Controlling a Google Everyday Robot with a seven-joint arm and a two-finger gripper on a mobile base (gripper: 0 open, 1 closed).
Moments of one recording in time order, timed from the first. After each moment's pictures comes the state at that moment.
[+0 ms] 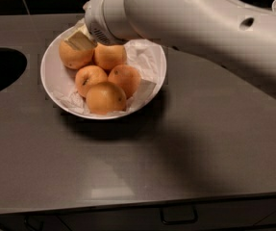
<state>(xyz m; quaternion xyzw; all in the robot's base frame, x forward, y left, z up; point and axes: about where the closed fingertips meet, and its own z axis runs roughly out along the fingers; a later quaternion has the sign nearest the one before) 0.581 0.105 1.029 -0.50 0.66 0.06 0.56</state>
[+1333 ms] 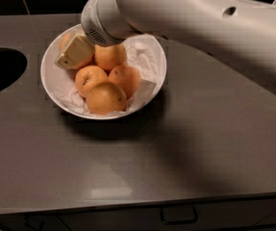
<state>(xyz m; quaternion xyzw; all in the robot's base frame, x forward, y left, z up) 0.587 0.116 1.012 -0.51 0.68 0.07 0.52</state>
